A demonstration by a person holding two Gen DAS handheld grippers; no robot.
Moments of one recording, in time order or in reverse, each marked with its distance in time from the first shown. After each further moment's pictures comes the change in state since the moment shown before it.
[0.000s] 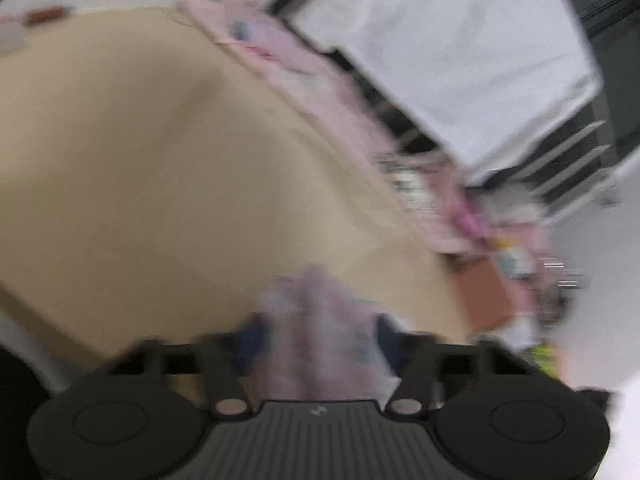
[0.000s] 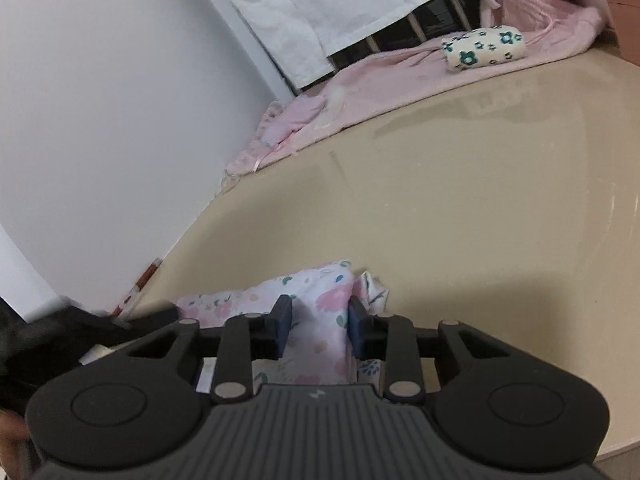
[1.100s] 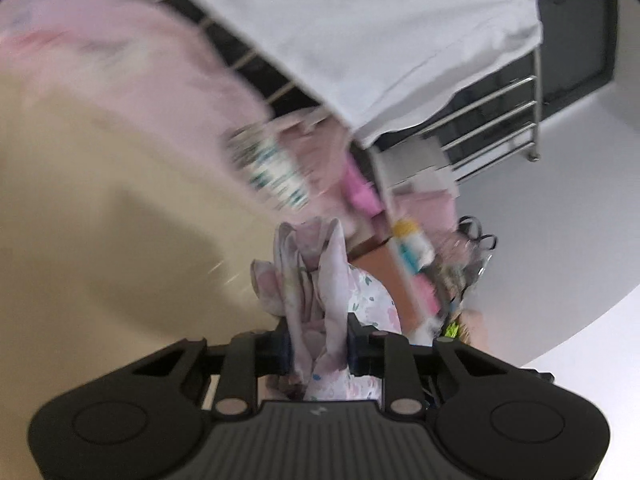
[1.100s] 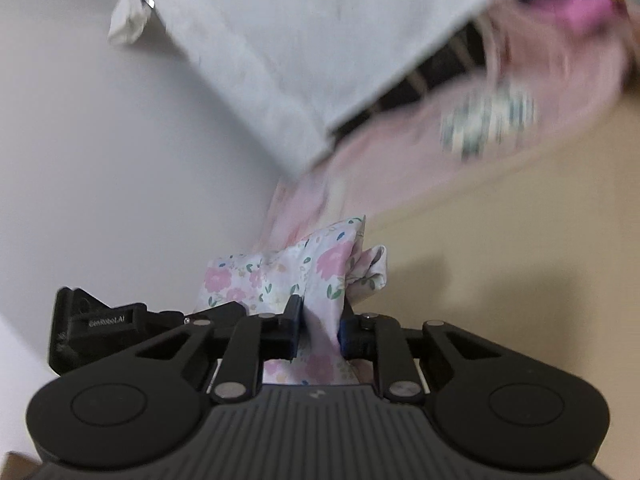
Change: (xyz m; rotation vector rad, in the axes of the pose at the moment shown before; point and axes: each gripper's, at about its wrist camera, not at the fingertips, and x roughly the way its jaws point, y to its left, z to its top) left arm 0.166 -0.161 0.174 0.126 0.224 -0.414; right arm -0.006 -0.076 0.188 0.081 -0.083 0.135
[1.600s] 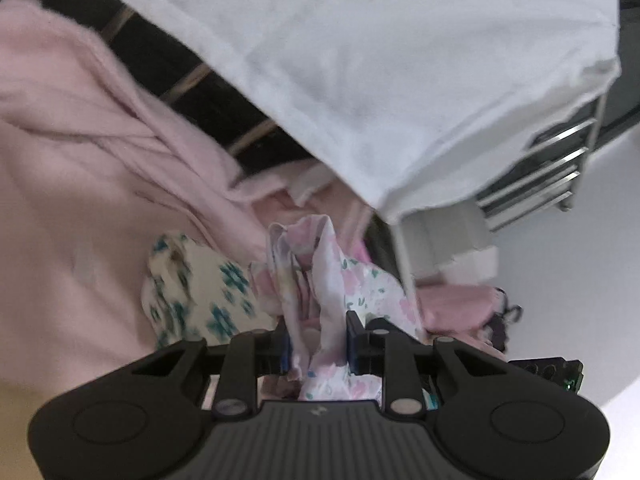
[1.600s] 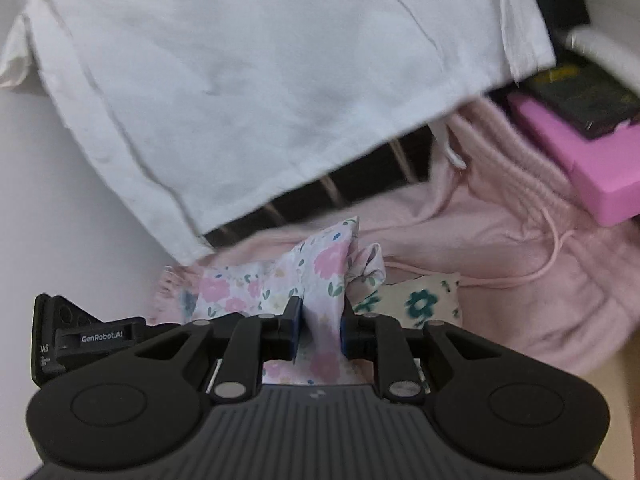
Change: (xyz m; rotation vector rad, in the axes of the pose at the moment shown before) left arm 0.224 0.052 0.174 -0.058 -0.032 0.010; right arm 0.139 -0.142 0.237 -0.039 0.062 -0.162
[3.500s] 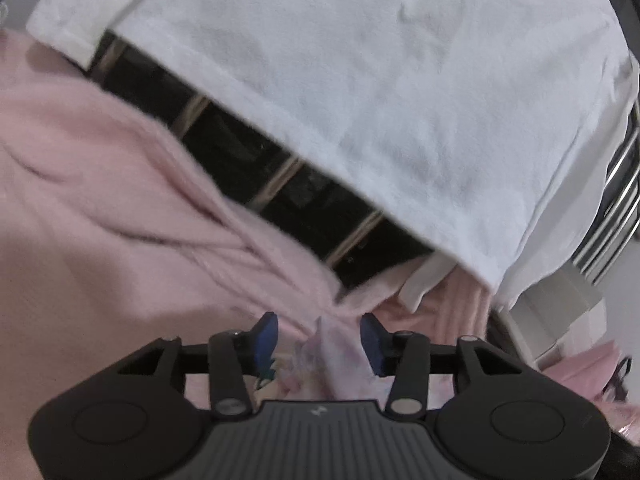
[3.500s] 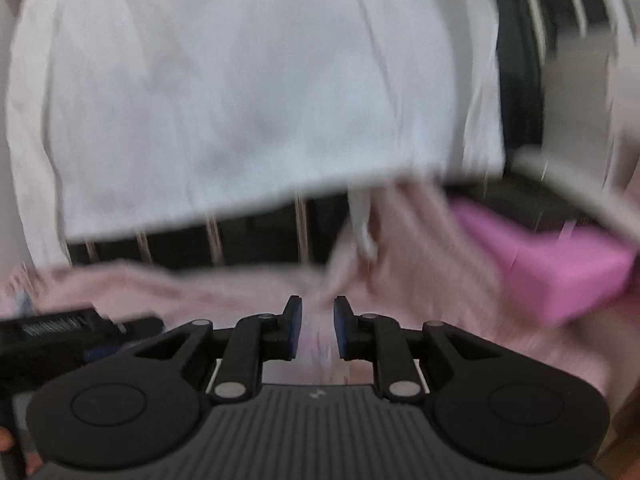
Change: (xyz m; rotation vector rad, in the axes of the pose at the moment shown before) left arm 0.007 0.025 -0.006 0.147 -0.399 0.231; right arm 0.036 0.015 -0.039 -0.330 -0.379 -0.405
